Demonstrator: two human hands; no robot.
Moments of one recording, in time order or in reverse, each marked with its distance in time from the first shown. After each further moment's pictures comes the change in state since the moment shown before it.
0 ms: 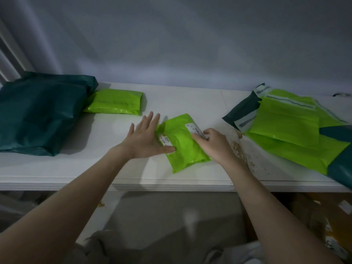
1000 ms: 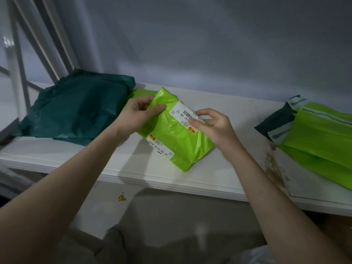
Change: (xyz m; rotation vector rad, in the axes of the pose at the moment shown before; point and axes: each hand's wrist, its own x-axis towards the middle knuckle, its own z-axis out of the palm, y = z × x) left_hand -0.036 -0.059 -0.080 -1.071 0.334 0.057; right_hand -0.006 -0.097 0.022 0.737 -0.130 -0.286
